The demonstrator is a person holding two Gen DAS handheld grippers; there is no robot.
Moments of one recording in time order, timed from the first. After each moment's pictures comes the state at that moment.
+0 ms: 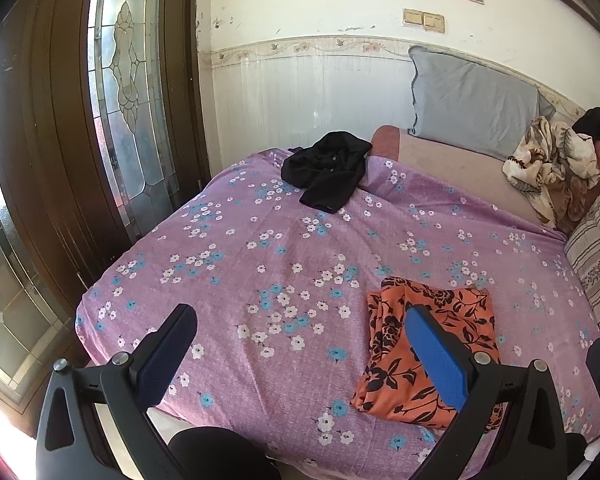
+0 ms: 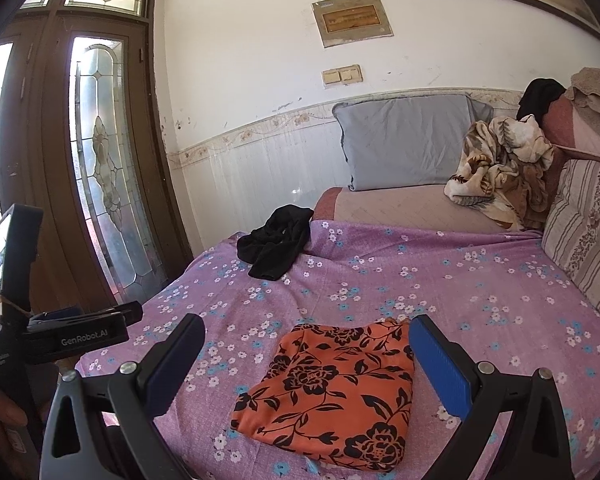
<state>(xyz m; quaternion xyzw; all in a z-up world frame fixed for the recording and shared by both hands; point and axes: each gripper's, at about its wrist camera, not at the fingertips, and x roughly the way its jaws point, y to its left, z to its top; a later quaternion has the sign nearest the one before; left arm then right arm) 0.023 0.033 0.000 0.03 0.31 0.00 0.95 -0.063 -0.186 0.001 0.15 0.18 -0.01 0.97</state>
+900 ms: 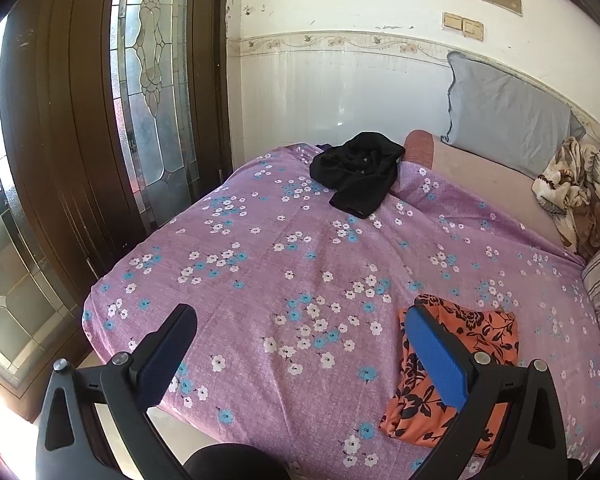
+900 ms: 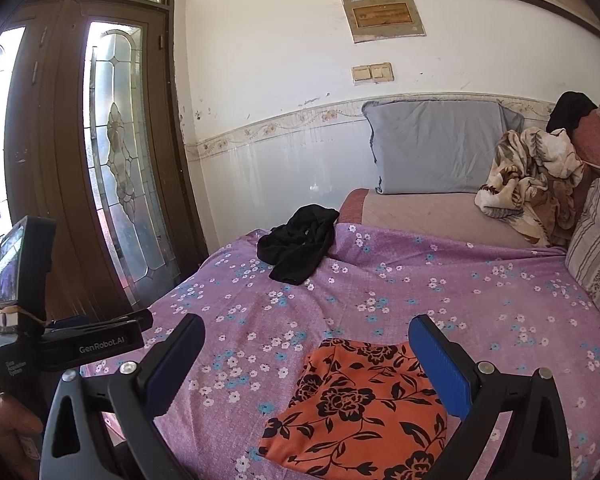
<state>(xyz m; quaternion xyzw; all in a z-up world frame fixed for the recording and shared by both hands) 0.062 0.074 0.000 0.00 0.32 0.04 0.95 -0.014 -0.152 0.018 0.13 0.18 0.01 0.97</state>
